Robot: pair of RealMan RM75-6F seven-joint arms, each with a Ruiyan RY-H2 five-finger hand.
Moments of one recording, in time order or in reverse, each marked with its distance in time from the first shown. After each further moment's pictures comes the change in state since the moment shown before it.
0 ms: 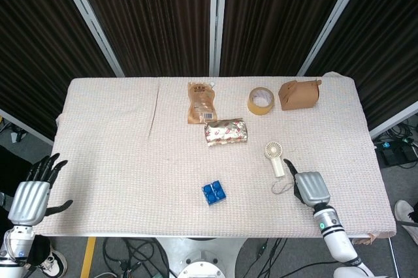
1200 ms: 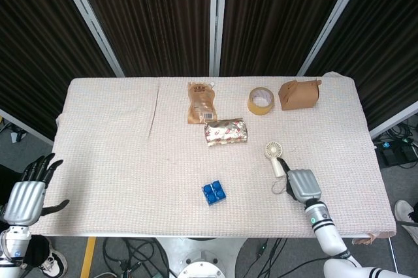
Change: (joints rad) left arm 0.005 0.000 -0.004 0.028 -0.006 0.004 -0.034; right arm 0.064 -0.046 -0.008 0.012 0.109 -0.013 -0.017
